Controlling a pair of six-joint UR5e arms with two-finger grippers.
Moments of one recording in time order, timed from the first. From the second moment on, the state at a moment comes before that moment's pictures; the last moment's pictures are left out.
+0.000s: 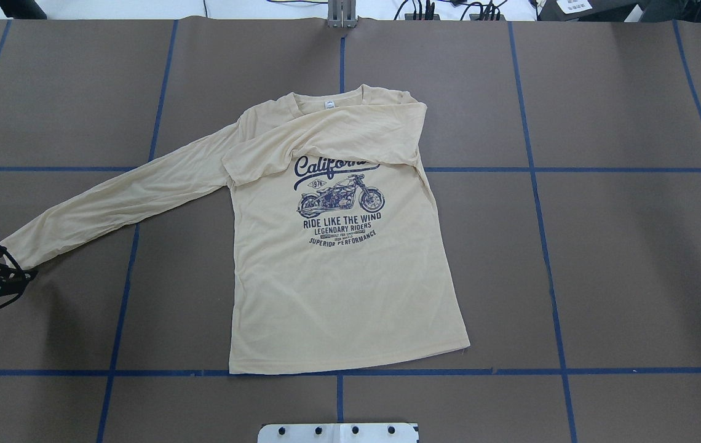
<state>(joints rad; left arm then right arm) -0.71 -1.30 -1.70 -2.60 -1.80 -0.50 1.53 -1.66 1.94 -1.47 2.33 0.04</state>
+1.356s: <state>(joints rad) -0.69 -1.27 -1.70 -2.64 -1.80 -0.50 1.53 -1.66 1.94 -1.47 2.33 0.05</state>
